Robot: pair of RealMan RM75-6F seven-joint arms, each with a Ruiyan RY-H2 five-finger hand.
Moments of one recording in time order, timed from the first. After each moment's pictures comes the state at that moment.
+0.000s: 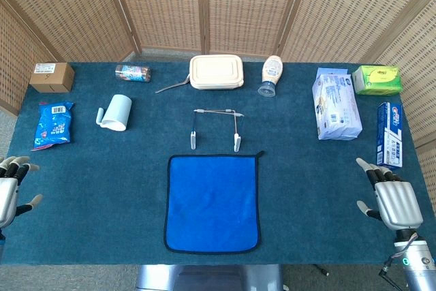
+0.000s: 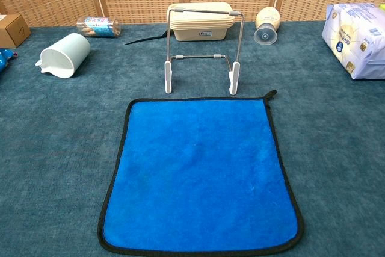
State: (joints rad) left arm -0.09 -1.15 -0.07 -1.63 1.42 1.50 0.25; right arm 0.15 -1.11 0.06 -1.64 -1.47 1.40 -0.19
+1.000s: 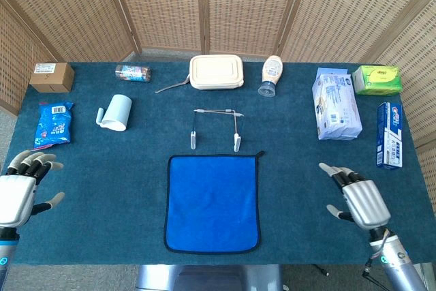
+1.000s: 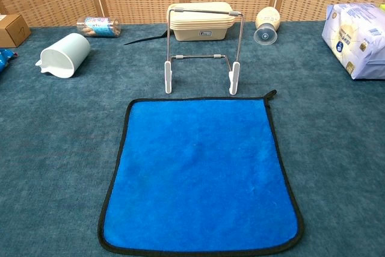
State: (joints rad) left arm -0.12 -1.13 -0.05 -1.69 1.57 1.52 0.14; right arm 0.22 -1.21 0.02 -1.55 -1.67 1.38 -0.04
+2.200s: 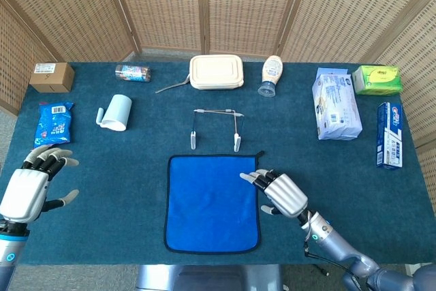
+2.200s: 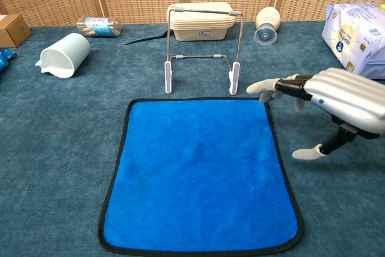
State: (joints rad) left arm -0.16 -1.09 -0.06 -1.80 1.58 1.49 0.12; right arm 0.49 -1.66 -0.02 -1.08 -1.87 1.33 0.13
